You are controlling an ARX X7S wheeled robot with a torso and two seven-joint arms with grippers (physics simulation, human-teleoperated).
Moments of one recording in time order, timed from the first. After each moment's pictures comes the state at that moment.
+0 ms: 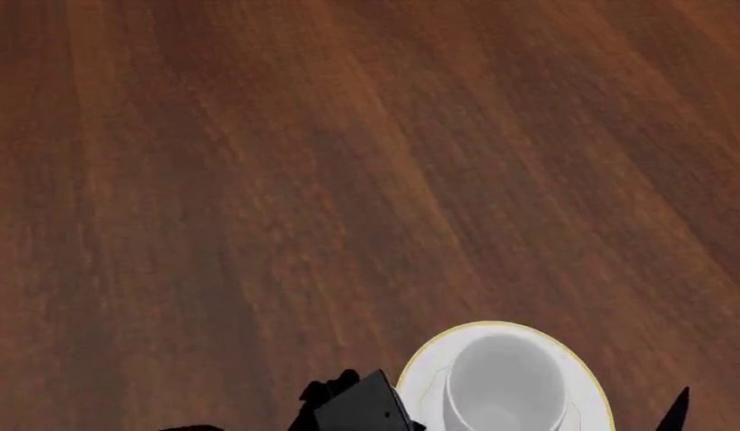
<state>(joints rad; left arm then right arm) -0.82 -0.20 0.95 0.06 -0.62 -0.91 0.21 -0.23 0.39 0.14 -0.65 0.48 0.26 0.52</state>
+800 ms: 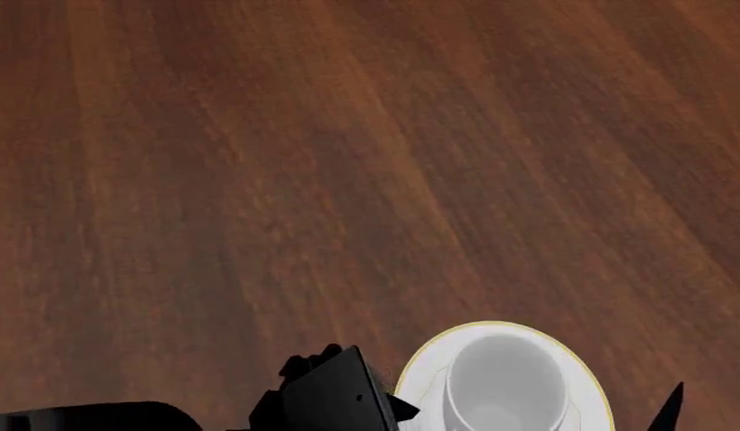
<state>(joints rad) -0.90 -0.27 0.85 0.31 -0.79 -1.11 0.15 -0.21 0.40 0.13 -0.65 0.48 0.27 0.53</state>
